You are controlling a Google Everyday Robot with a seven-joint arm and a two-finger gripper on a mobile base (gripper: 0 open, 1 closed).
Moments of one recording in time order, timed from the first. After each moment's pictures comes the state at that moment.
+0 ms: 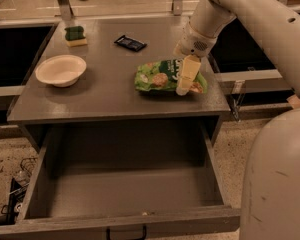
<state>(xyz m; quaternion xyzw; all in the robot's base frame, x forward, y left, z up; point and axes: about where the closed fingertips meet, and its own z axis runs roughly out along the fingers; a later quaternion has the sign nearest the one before) 0.659 -0.093 0.849 -0.68 0.71 0.09 0.16</state>
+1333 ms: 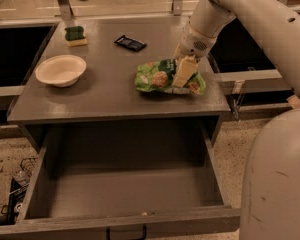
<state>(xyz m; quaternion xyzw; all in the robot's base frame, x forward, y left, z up) 0.659 -0.093 0.849 -0.68 0.71 0.09 0.16</state>
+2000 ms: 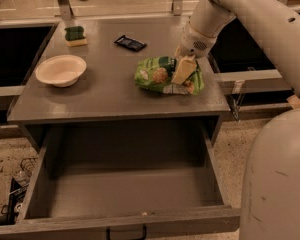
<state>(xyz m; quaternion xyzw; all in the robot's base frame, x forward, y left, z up) 0.659 -0.093 0.849 -0.68 0.71 0.09 0.16</state>
